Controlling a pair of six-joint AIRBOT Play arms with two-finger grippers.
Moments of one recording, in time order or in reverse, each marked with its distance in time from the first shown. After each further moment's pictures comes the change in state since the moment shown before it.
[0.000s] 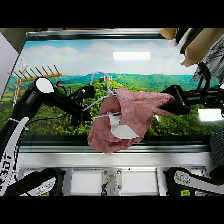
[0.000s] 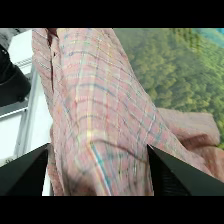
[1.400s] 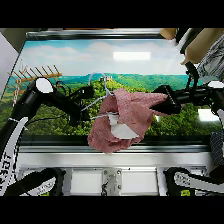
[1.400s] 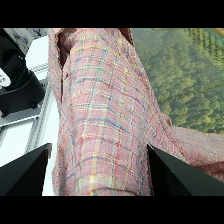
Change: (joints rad) left arm 0.002 0.000 -0.001 0.004 0.000 0.000; right arm 0.112 -0.023 0.000 0.034 -0.033 -0.002
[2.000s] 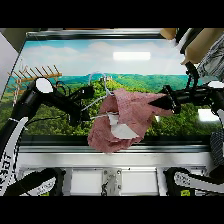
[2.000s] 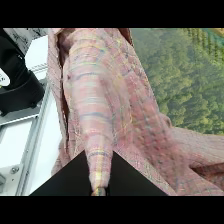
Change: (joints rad) left arm 0.000 0.000 0.000 -0.005 -0.006 0.000; right arm 0.000 0.000 0.000 0.000 0.006 -0.012
